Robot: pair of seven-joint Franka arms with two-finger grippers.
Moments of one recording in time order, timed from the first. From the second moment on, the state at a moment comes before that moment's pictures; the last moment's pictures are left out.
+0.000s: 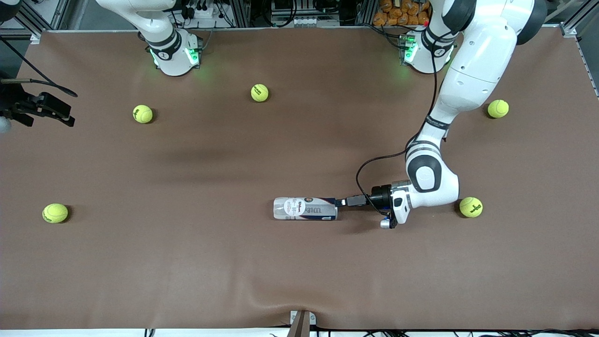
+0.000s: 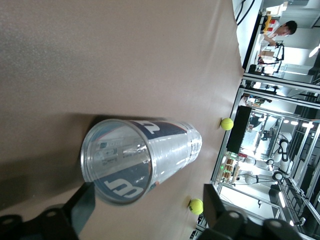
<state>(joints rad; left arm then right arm) -0.23 0.81 -0.12 -1.65 -1.49 2.17 0.58 -0.01 -0.05 -0.03 -1.64 -0.01 1.57 -0.03</state>
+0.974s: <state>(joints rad) -0.26 0.83 -0.12 -1.61 -1.56 2.18 0.61 -0.01 -0.05 -0.03 -1.64 -0.01 1.57 -0.03</state>
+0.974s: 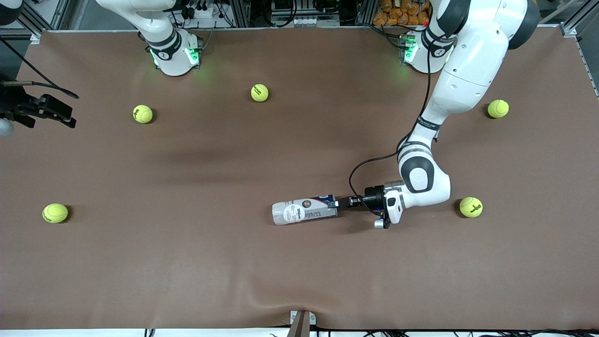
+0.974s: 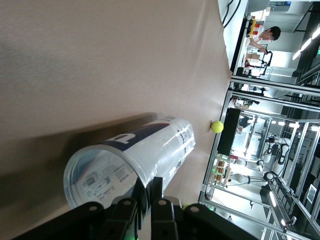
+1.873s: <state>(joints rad) -0.41 0.63 -0.12 -1.49 -0.89 2.21 -0.31 -0.01 -0.05 -0.03 -1.65 -0.01 1.57 -0.03</state>
